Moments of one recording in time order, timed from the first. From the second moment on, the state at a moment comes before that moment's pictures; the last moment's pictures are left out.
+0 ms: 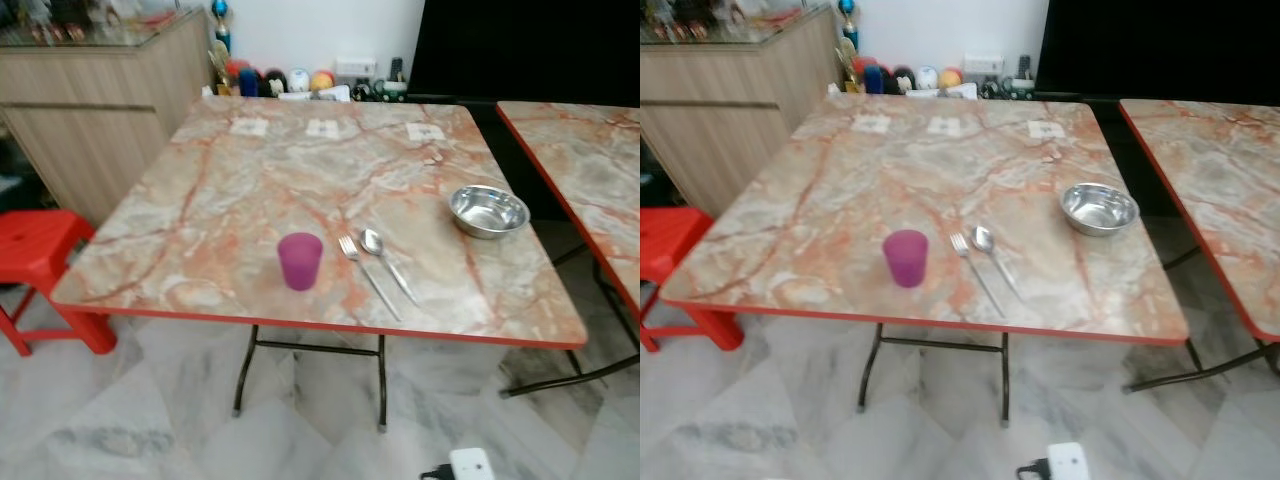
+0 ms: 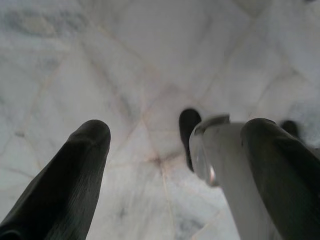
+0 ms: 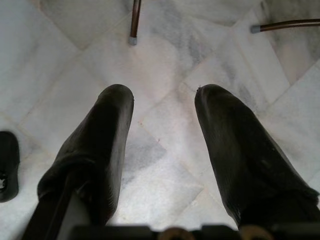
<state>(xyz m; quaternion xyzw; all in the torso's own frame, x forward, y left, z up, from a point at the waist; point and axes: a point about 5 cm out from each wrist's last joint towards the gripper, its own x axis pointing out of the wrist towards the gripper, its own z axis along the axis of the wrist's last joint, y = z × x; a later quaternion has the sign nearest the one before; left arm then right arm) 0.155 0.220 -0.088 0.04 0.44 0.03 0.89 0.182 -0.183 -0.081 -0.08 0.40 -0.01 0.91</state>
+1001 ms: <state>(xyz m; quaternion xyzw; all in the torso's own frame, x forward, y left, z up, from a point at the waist) 0.157 0.214 -0.088 0.03 0.44 0.03 0.90 0.181 -0.191 -0.081 -0.06 0.40 -0.03 0.91</state>
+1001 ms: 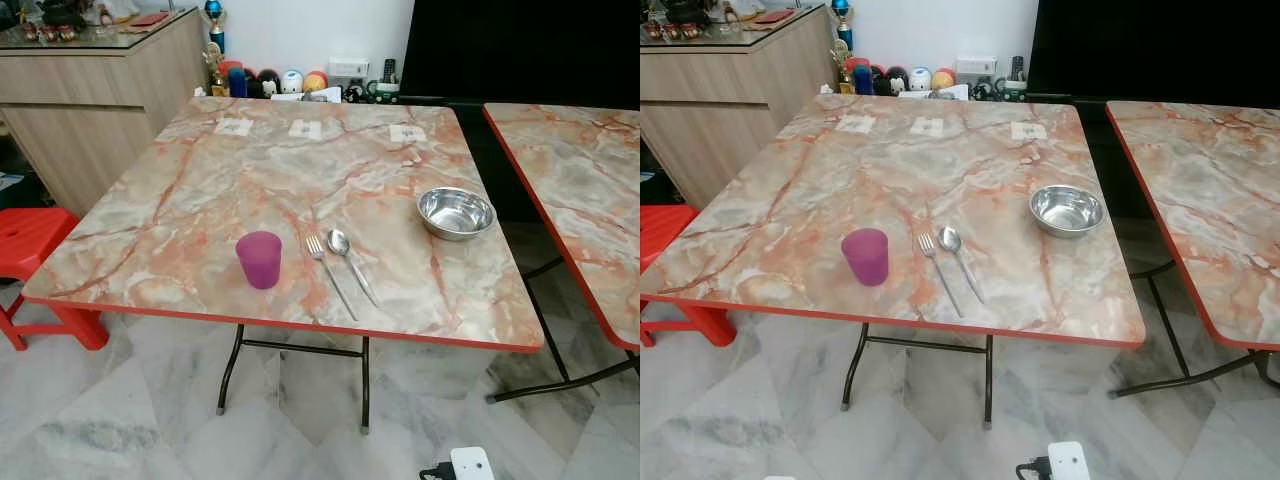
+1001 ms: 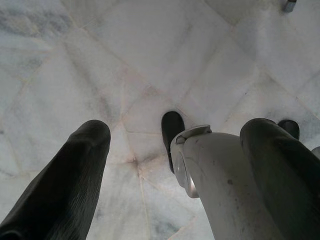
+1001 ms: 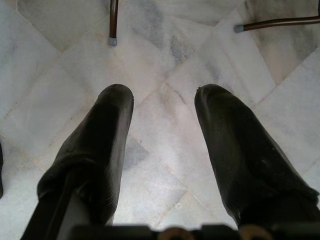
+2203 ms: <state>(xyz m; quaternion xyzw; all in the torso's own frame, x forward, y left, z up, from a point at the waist) 0.156 0.213 -0.088 0.03 0.44 0.03 0.90 0.181 -0.195 -0.070 0.05 0.29 -0.14 0.95</state>
